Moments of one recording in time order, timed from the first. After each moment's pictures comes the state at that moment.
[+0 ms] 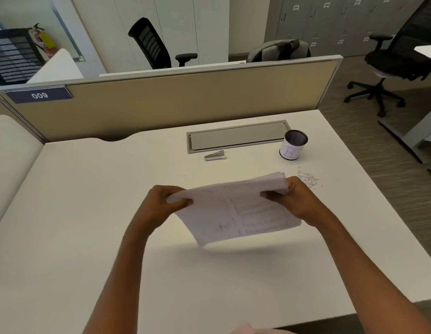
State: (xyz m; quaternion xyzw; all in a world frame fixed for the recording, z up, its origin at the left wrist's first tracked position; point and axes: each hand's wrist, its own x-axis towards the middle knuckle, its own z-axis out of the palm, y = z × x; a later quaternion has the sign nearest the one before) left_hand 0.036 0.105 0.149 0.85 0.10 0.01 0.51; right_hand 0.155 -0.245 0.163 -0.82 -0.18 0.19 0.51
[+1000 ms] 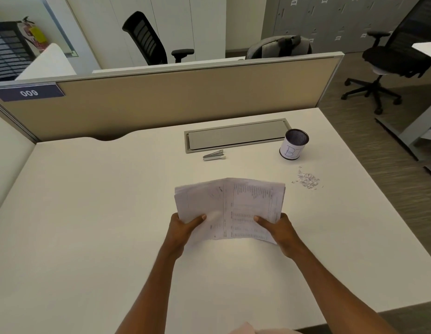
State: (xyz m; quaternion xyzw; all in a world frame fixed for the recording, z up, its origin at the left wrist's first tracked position) left_hand 0.033 0.058 0.051 0.65 0.28 0.00 0.71; right_hand 0.118 -0.226 0.046 -0.70 0.06 0.24 0.67
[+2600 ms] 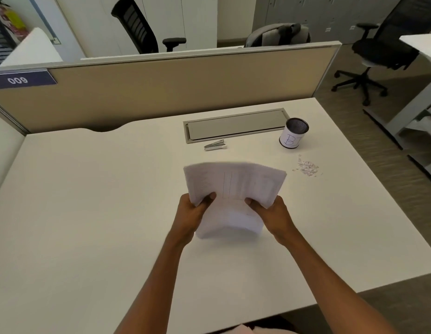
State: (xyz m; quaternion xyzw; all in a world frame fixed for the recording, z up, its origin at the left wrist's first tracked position) left_hand 0.031 0.052 0.097 0.66 0.17 0.03 0.73; right_hand 0.083 -0.175 0.103 -0.74 0.01 0.16 0.65
